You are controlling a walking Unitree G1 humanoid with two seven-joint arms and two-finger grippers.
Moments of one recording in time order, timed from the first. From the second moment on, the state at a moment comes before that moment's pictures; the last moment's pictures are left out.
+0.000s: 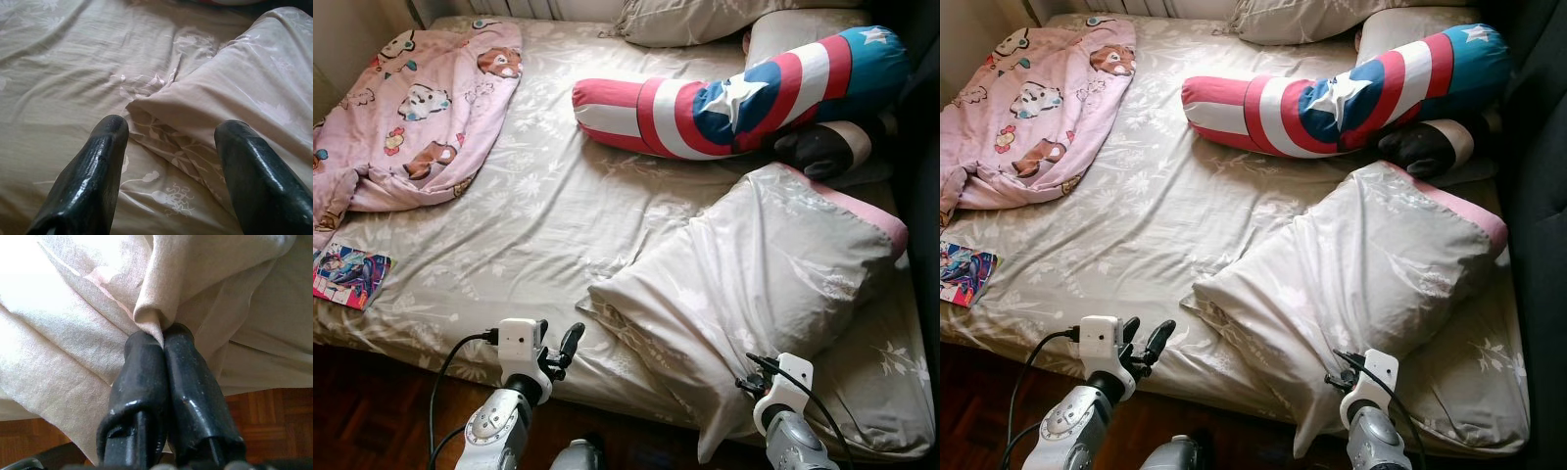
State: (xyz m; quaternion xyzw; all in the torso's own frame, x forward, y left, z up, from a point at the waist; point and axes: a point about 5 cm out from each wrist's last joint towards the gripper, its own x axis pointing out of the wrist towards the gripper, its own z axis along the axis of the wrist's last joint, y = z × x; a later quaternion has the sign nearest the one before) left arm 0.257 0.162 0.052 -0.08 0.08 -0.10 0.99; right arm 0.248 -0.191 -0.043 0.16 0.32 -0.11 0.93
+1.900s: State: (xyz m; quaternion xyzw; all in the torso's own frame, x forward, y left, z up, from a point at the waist) left arm 0.281 0.161 0.038 -0.07 0.07 -0.08 0.99; right arm 0.274 -0.209 0.009 0.12 0.12 -0.03 0.99
